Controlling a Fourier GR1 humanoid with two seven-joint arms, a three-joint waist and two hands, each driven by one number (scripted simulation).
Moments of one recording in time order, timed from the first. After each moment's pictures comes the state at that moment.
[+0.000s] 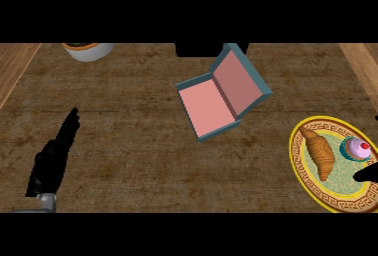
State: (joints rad) left arm 0.02 0.31 -0.06 -1.54 -0.07 0.16 0.07; right arm -0.12 -0.67 -0.07 -1.32 0.44 0.23 0.55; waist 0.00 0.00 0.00
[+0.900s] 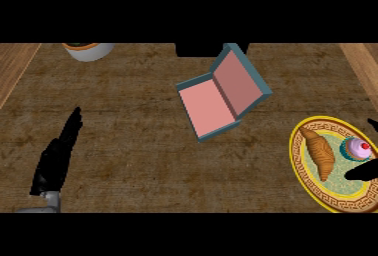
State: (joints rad) left arm 0.01 0.23 0.00 -1.54 -0.16 0.10 0.09; right arm -0.15 -0.55 -0.17 -1.21 0.59 0.23 0.43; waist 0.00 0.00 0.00
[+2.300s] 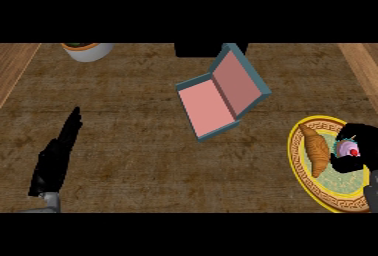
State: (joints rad) left arm 0.01 0.18 0.05 -1.57 -0.20 0.05 0.10; right arm -0.14 -0.48 -0.05 -1.26 0.89 0.01 0.33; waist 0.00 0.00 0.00
